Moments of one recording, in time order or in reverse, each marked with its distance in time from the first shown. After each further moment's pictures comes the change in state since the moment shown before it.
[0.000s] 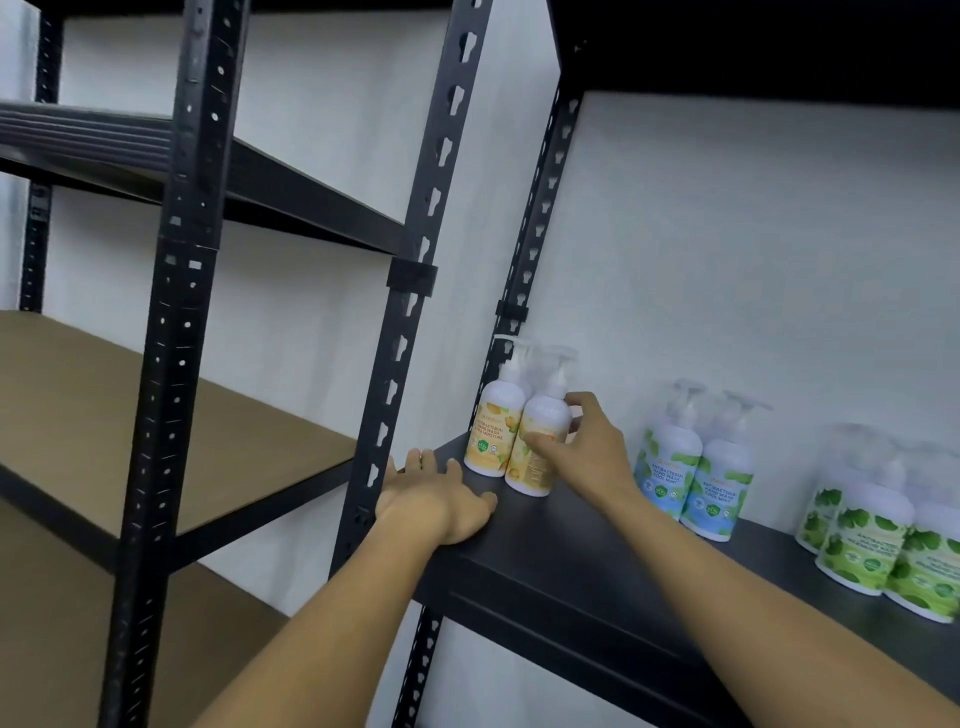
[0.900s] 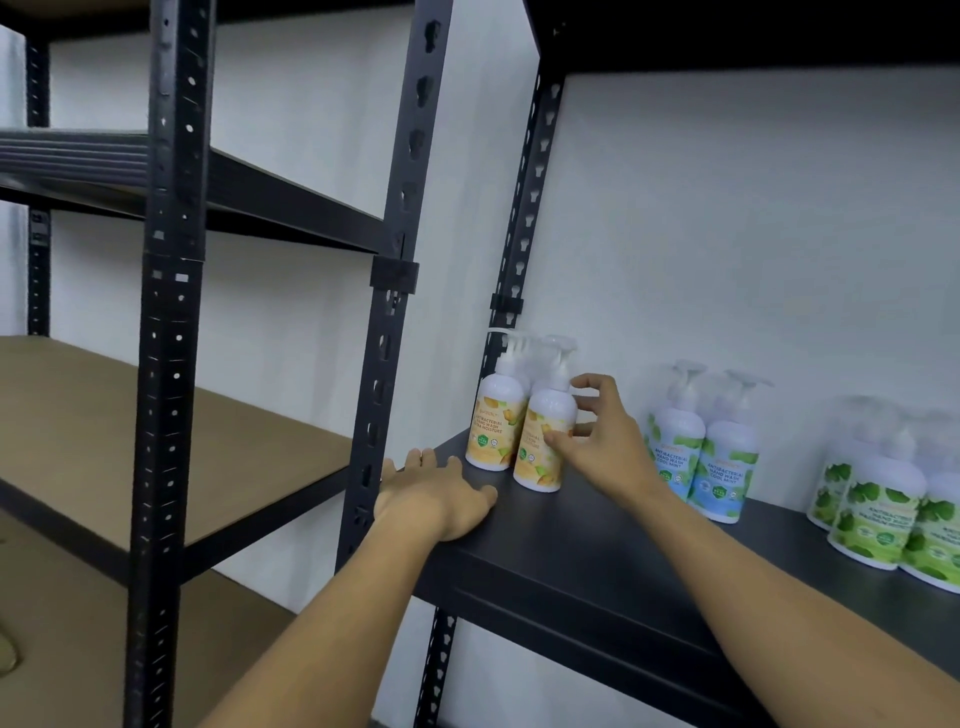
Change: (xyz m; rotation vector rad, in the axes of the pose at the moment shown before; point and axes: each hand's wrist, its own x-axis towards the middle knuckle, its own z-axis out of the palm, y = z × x) left_hand 0.002 0.001 0.001 -0.001 0.025 -0.006; right_hand -0.005 0.014 -0.018 0.108 -0.056 -0.120
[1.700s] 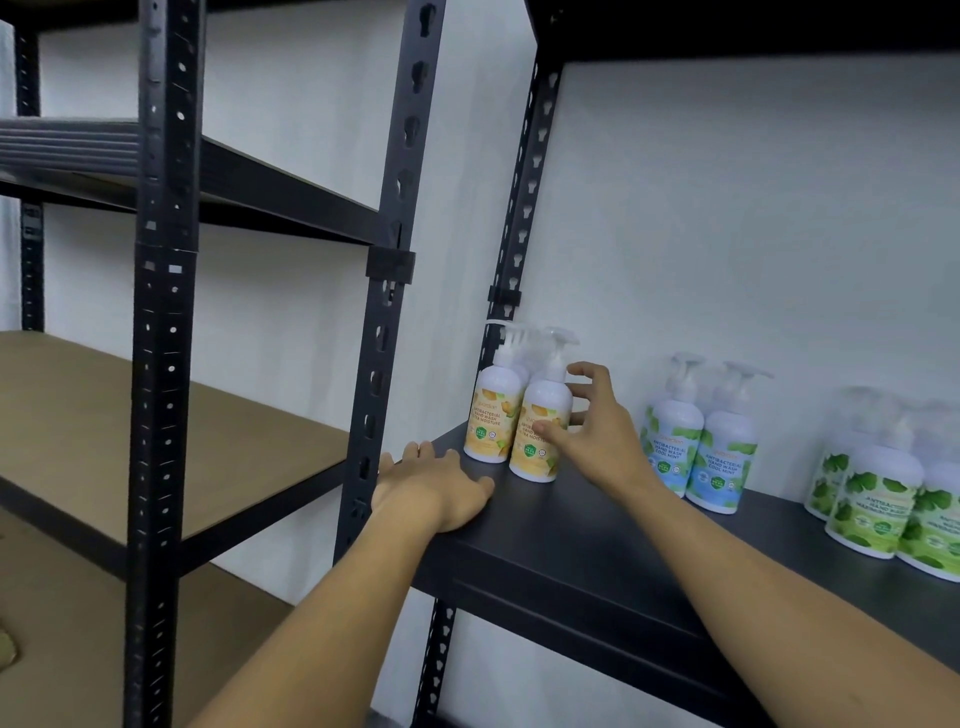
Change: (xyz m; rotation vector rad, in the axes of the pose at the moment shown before) left_hand -0.003 0.001 -0.002 -0.014 0.017 0.002; right_hand 0.003 0.001 0.007 0.018 0.018 -0.035
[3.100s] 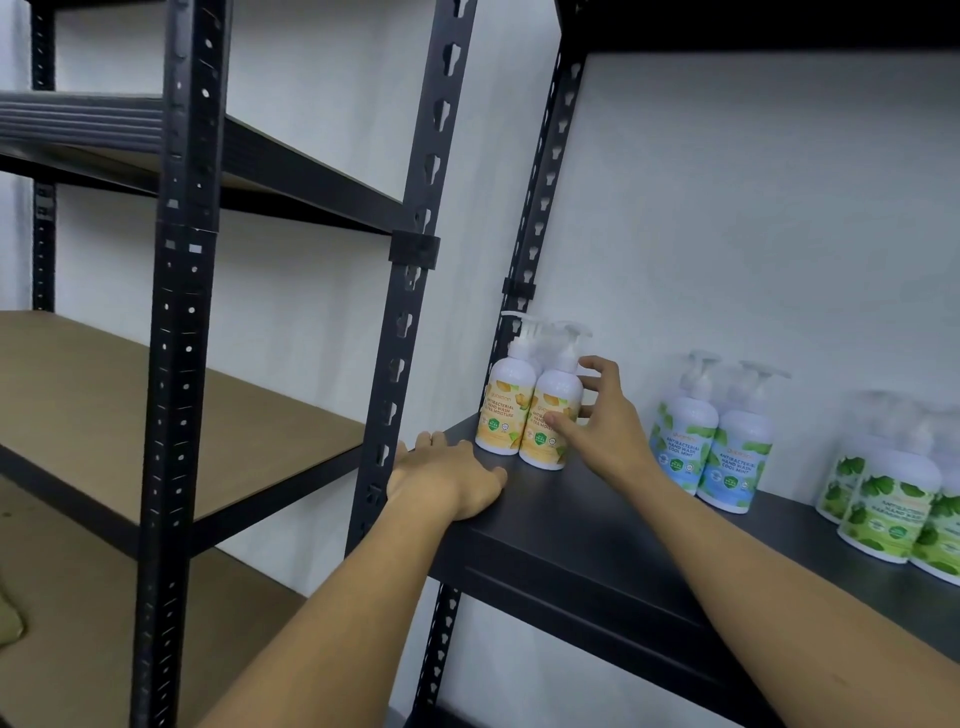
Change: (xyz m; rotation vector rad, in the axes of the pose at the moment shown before) left_hand 0.001 -0.001 0.001 -0.025 0.027 0.010; right_hand 0.010 0.009 0.012 0.003 0.005 -0.014
